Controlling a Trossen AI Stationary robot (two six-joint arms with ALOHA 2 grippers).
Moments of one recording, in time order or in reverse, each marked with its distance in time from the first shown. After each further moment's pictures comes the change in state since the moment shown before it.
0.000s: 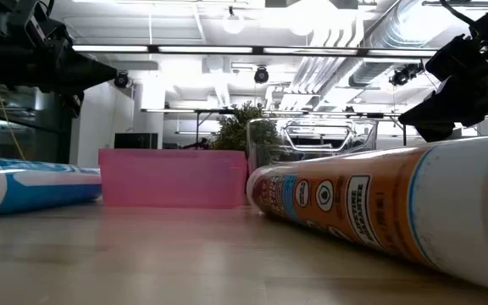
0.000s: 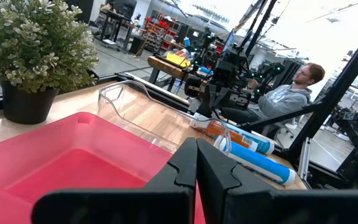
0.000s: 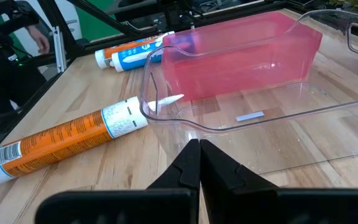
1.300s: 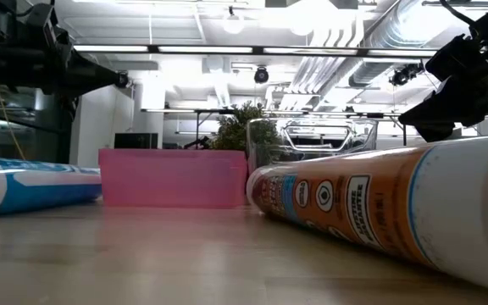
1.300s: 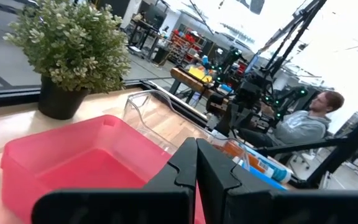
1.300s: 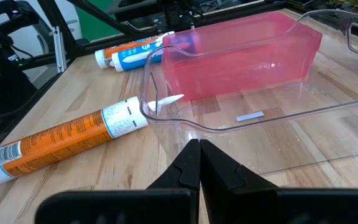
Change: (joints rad) left arm 0.000 0.000 0.003 0.007 -0.131 -0.102; right arm 0.000 0.000 0.000 0.000 0.000 0.000
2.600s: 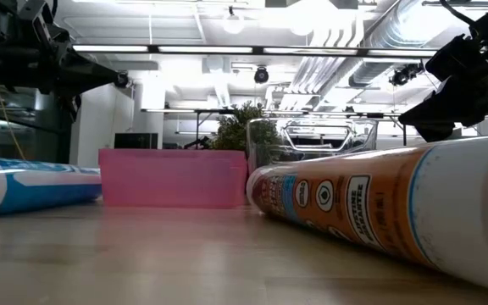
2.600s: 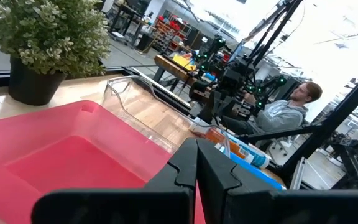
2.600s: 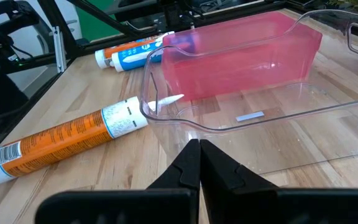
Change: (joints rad) left arm 0.000 0.000 0.001 -0.015 0.088 -0.035; right arm 0.000 0.000 0.000 0.000 0.000 0.000
